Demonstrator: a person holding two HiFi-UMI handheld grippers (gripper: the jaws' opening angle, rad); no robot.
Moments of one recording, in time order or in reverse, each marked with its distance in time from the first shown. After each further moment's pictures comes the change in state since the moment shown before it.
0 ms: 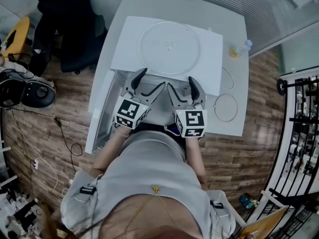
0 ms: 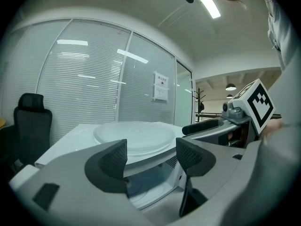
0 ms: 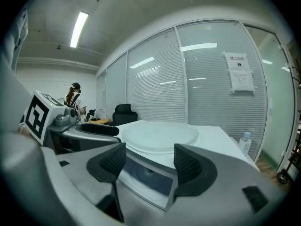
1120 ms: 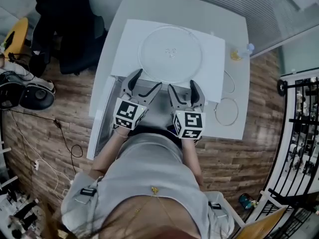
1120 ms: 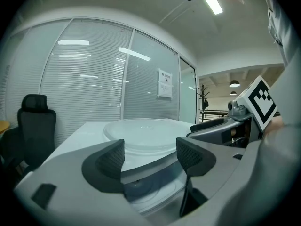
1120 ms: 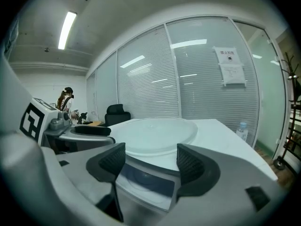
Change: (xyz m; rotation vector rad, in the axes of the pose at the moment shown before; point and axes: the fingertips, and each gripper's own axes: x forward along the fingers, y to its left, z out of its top) left arm 0.005 0.030 -0.008 0.009 0.024 0.045; right arm 0.018 -0.008 -0.008 0.092 0.011 -0.076
